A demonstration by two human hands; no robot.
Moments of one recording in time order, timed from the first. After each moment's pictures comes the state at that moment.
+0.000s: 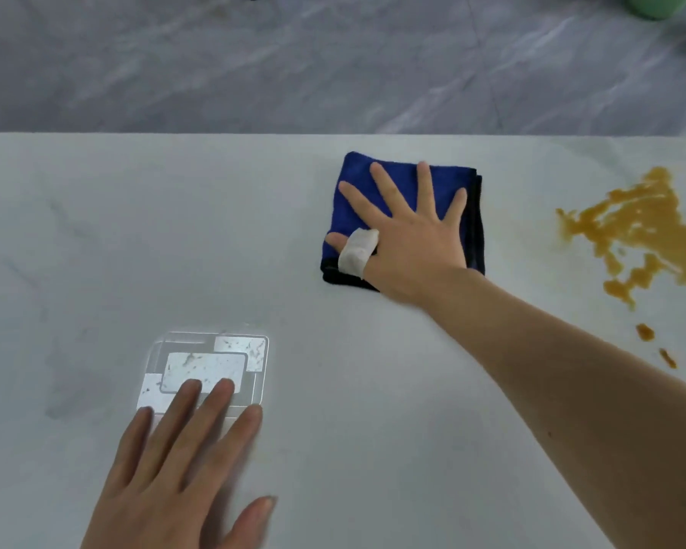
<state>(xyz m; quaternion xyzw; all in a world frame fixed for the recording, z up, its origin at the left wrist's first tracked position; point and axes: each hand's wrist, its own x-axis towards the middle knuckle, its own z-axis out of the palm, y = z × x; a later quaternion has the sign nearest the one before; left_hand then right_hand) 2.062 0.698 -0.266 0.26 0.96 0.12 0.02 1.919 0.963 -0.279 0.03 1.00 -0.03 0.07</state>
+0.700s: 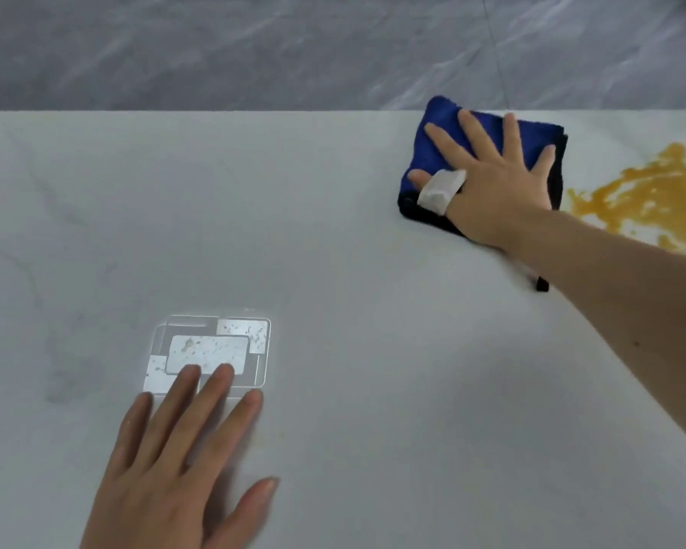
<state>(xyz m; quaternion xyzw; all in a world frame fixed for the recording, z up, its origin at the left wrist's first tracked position) 2.066 0.695 -0.268 0.27 0.96 0.10 -0.01 1.912 1.040 -0.265 0.11 0.99 -0.05 0.11</state>
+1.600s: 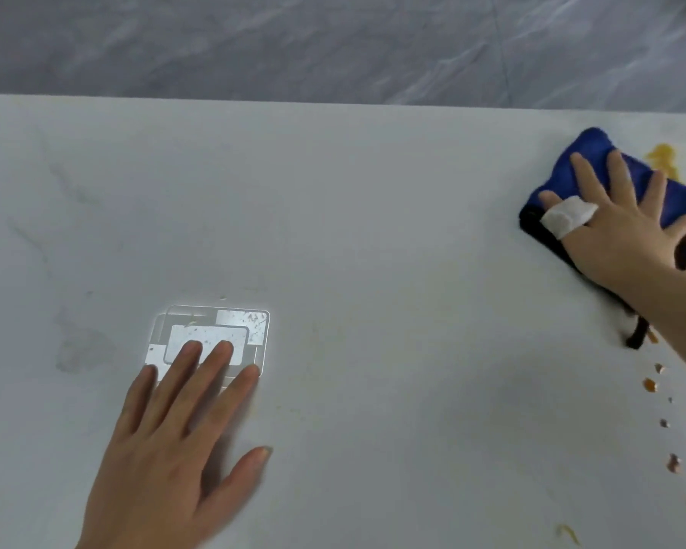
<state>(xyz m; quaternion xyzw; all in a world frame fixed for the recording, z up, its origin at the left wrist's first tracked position) 2.069 0.695 -0.264 0.26 0.96 0.11 0.02 1.987 1.123 -0.254 0.28 0.95 -0.09 0.12</state>
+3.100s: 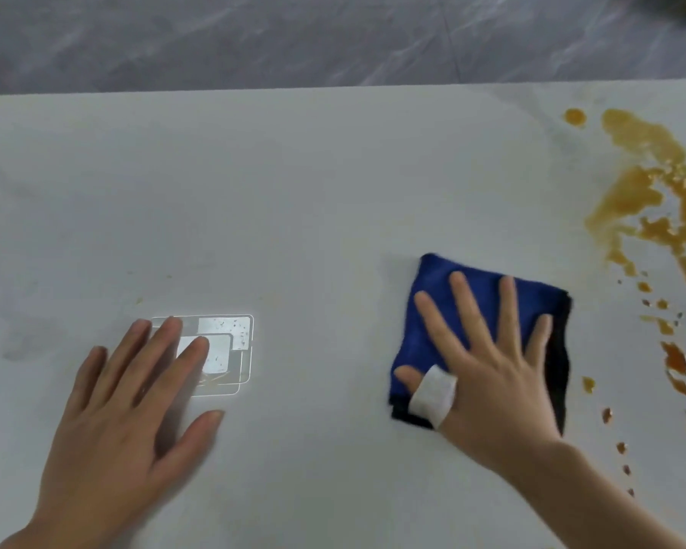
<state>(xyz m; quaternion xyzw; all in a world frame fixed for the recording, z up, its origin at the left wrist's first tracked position) 2.071 0.697 -0.259 0.22 0.96 0.09 0.11 2.139 1.005 -0.251 0.11 0.98 -0.05 0.16</state>
